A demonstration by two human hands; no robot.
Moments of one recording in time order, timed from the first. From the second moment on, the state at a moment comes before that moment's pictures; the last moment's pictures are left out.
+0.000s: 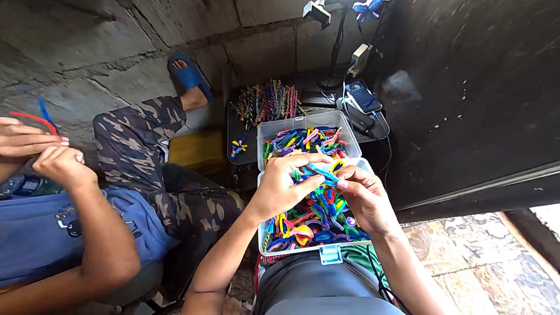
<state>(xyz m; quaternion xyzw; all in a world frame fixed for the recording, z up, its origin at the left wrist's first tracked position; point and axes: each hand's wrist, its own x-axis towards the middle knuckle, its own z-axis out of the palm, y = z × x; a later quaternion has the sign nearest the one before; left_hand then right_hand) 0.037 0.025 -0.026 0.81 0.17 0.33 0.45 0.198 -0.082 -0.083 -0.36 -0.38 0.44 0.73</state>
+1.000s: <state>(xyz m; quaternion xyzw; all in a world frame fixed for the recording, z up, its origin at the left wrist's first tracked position) 0.048 0.000 -0.054 0.86 0.12 0.42 0.28 0.197 -0.086 -0.083 -0.47 -0.53 0.15 0.69</state>
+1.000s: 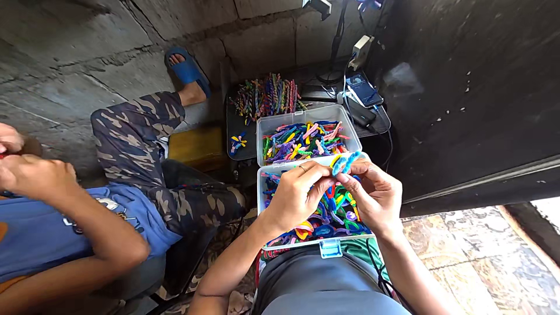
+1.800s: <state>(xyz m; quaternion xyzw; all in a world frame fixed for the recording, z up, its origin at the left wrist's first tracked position) 0.031 -0.004 -0.050 0.73 0.17 0.26 0.61 0.189 -0.091 -0.074 -0.43 -0.46 0.28 0.73</state>
